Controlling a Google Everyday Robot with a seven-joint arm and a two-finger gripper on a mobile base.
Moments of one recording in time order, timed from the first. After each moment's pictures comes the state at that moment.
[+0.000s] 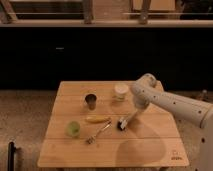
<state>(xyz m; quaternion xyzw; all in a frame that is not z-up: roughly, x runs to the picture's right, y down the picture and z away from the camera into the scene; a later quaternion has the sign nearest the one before) 0.211 0.133 0.862 -0.29 -0.05 -0.33 0.90</state>
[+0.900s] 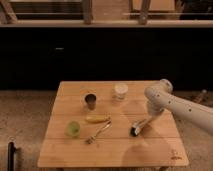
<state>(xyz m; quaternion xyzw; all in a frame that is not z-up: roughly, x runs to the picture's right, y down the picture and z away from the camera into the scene) 0.310 0.159 0.857 -0.33 -0.01 -0.29 0.90</state>
